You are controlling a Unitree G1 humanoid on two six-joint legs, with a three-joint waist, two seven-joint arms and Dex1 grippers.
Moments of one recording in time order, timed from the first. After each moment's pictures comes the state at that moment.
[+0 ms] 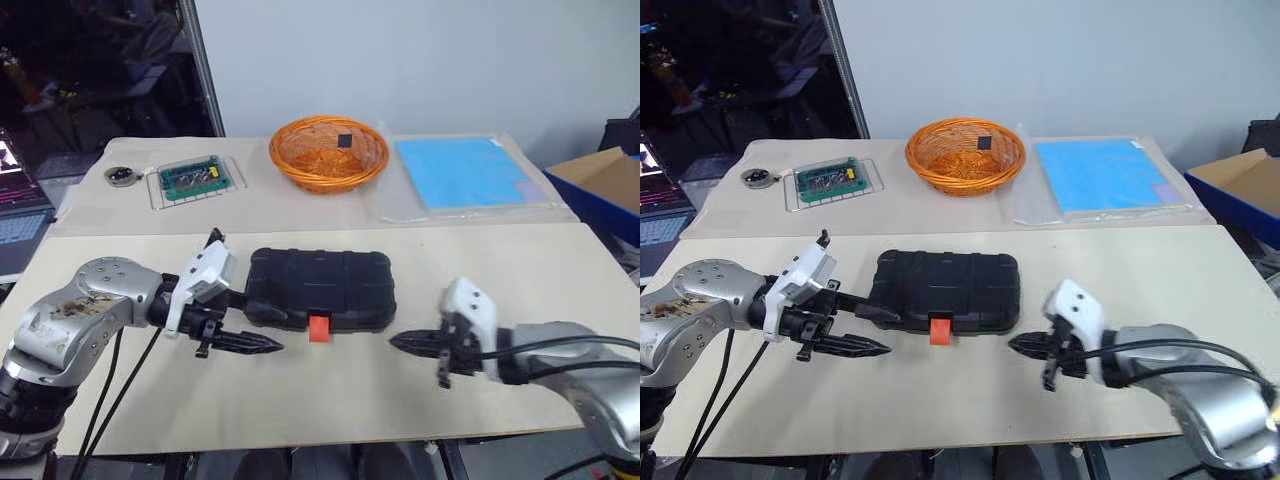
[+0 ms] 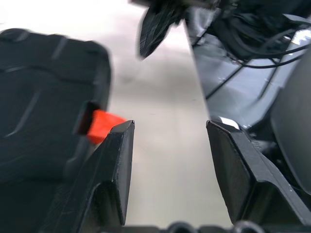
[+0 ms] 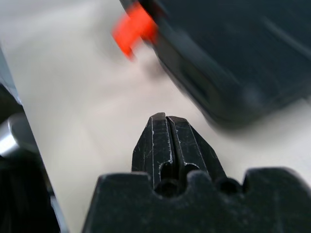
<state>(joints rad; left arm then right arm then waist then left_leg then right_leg) -0.38 0.96 -0.02 -0.42 -0.71 0.72 -1.34 -0.16 -0.76 0.04 -0.71 0.55 0.99 0.79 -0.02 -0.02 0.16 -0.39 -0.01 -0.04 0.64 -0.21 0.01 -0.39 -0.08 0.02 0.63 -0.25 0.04</state>
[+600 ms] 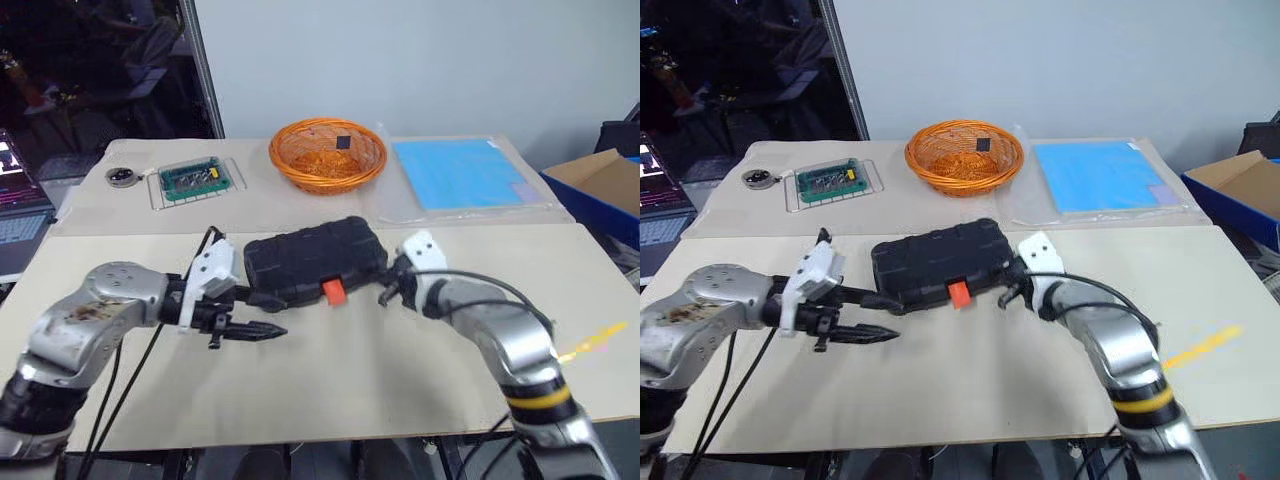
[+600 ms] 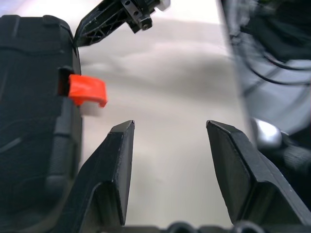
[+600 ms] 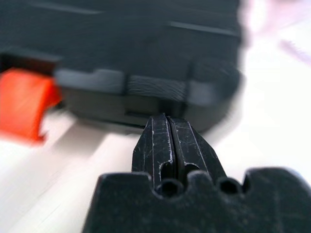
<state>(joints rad) -0.42 0.85 -0.08 -0.37 -0.59 0.70 -1.14 -0.48 -0.45 0.15 -0.21 0.22 0.85 0.37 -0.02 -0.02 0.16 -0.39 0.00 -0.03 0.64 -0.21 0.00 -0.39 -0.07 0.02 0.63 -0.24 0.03</state>
